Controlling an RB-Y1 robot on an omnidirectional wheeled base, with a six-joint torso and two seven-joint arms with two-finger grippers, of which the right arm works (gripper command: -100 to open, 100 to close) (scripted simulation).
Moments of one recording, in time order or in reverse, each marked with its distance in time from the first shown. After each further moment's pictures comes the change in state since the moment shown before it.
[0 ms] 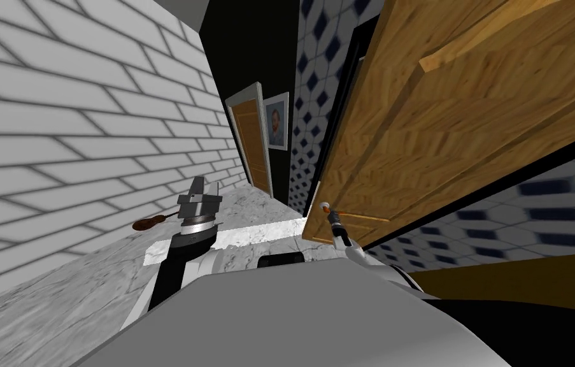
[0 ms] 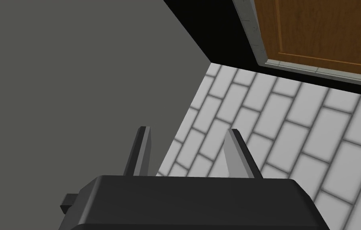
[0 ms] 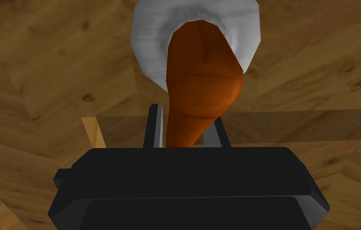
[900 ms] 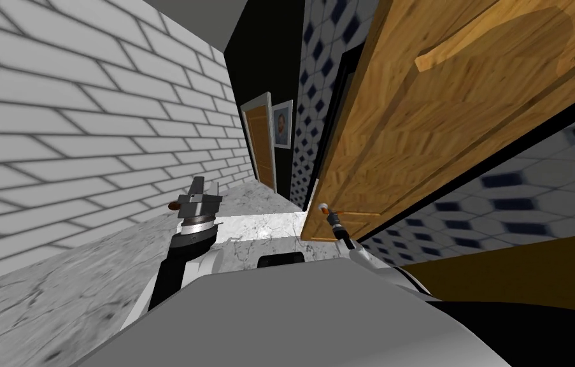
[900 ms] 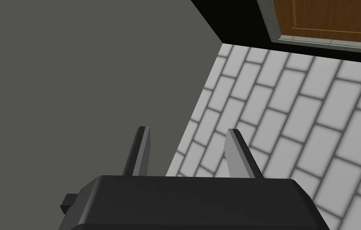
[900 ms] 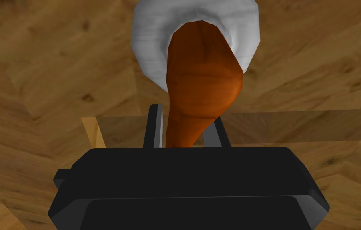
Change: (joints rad) arm 0.034 -0.046 0.091 -0.008 0.051 -0.061 -0.102
